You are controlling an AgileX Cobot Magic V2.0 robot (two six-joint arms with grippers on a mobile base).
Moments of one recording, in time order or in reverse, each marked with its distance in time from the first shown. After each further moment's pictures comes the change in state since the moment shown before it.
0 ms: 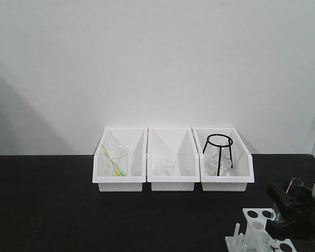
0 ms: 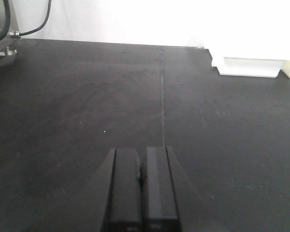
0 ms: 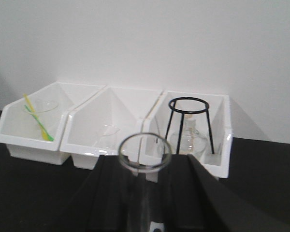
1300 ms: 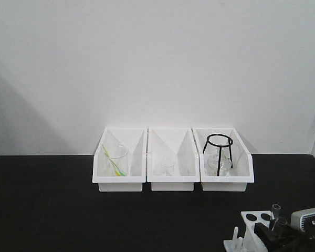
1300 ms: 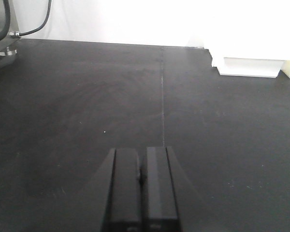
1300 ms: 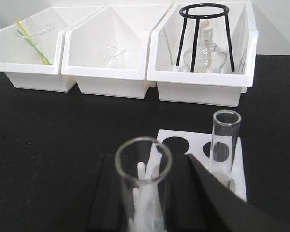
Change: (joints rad) left arm 0.000 0.000 0.000 0.000 0.000 0.000; right arm 0.000 0.198 0.071 -0.082 -0.054 0.055
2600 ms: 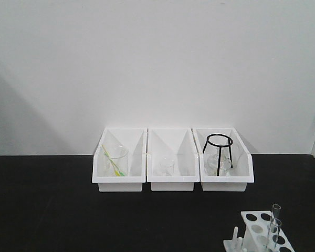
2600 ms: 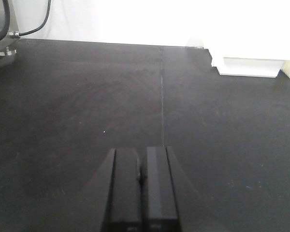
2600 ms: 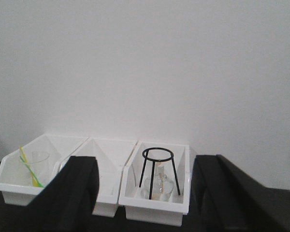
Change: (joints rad) left arm 0.000 0.000 0.000 0.000 0.000 0.000; right arm 0.000 -0.852 0.007 -0.021 0.452 0.090
